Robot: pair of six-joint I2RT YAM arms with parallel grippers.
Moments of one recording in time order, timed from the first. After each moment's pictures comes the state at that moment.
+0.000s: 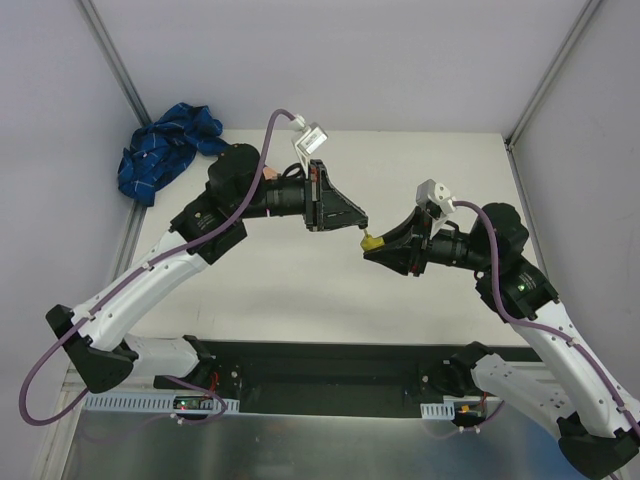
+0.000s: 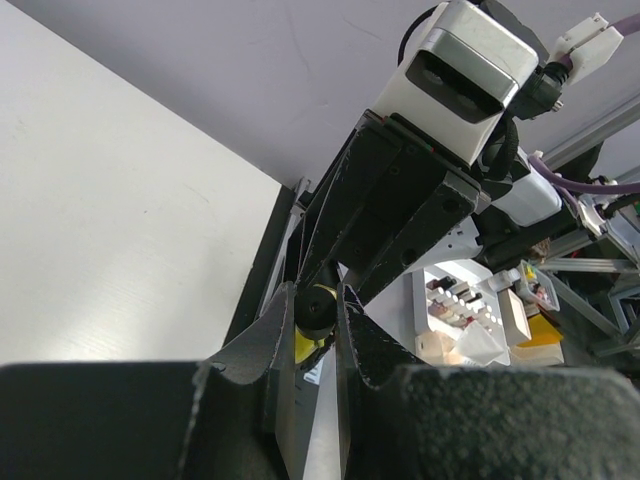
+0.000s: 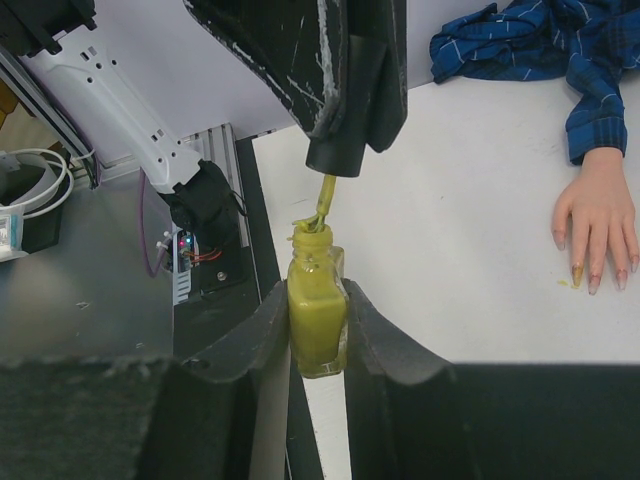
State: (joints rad) left arm -0.79 1.24 1.41 -0.20 0.65 -0.63; right arm 0.59 0.80 0.99 -0.27 -0.77 0.12
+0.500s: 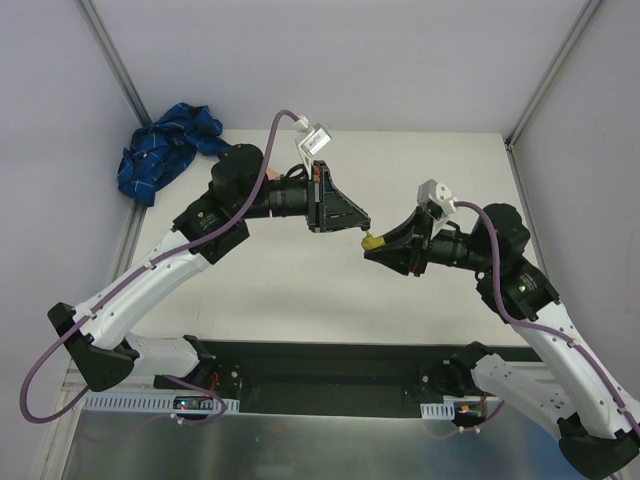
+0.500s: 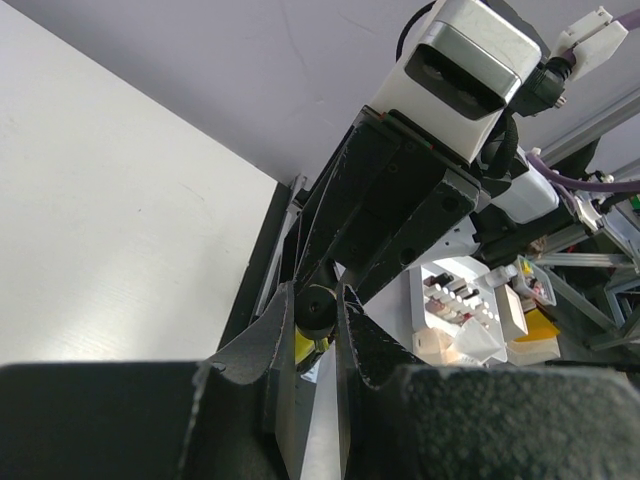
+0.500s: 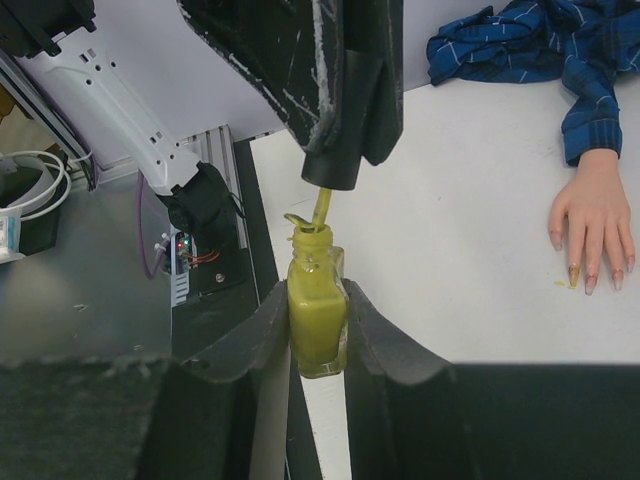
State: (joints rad) left arm -0.80 1.25 1.42 -0.20 0.65 -0.63; right arm 0.59 0.79 0.99 -0.27 -0.77 0.12
